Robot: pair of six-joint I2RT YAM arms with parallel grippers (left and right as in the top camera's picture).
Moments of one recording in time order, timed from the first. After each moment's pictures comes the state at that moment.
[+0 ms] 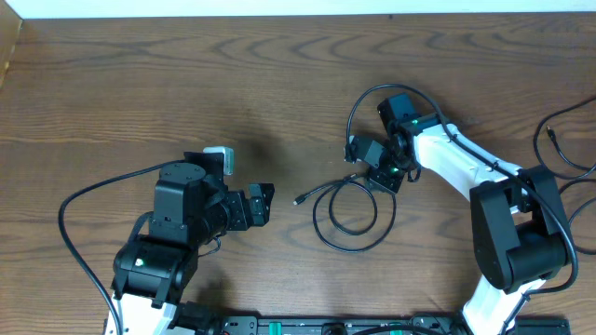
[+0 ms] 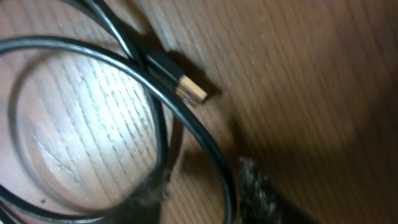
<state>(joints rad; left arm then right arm) -0.23 0.82 0.77 -0.74 0.26 -0.35 0.35 1.91 1.18 -0.74 -0.29 -0.74</state>
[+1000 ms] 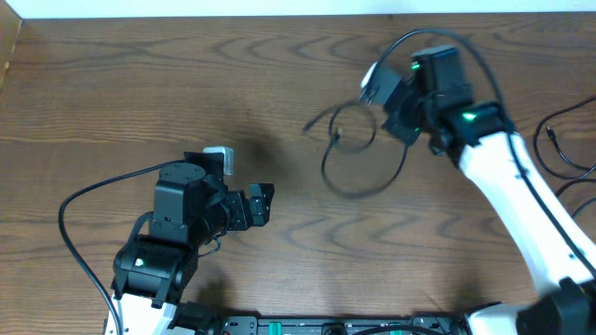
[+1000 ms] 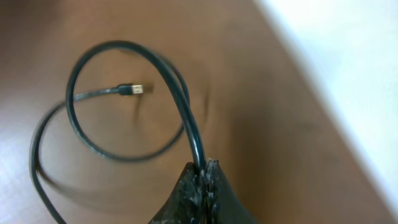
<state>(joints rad) -0.23 0.82 0.77 -0.74 0.26 -0.35 0.31 1.53 1.34 -0.60 -0.08 -0.67</state>
